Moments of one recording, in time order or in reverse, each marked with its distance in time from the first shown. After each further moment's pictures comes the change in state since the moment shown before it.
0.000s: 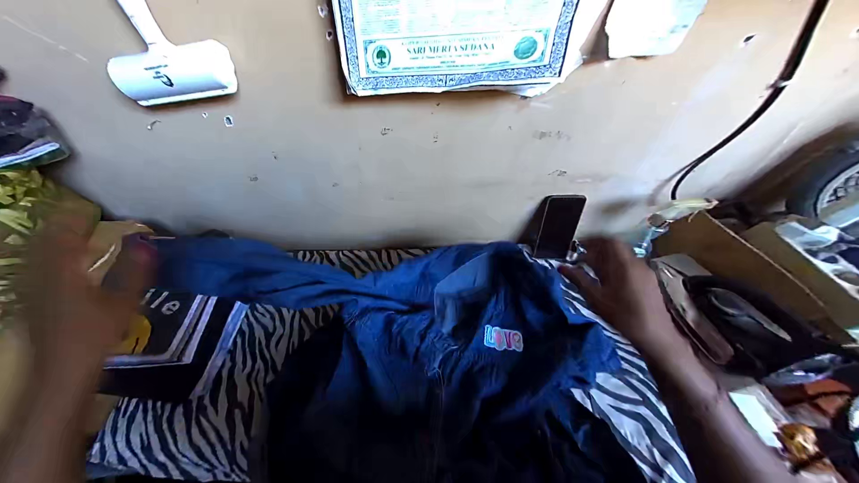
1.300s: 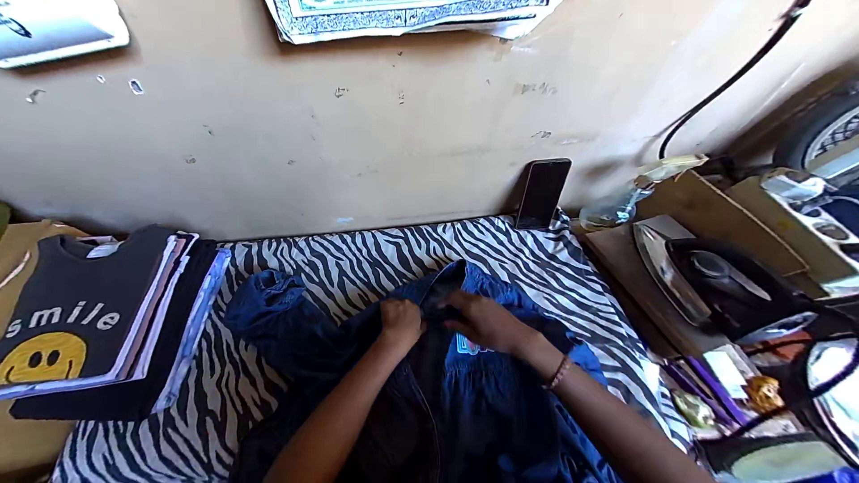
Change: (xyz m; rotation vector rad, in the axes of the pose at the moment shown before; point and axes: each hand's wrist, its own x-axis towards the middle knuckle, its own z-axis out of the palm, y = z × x) left_hand -0.085 0.246 0.297 0.327 -1.245 0.232; right_hand -0.016 -0.020 0.130 0.003 -0.760 -0.187
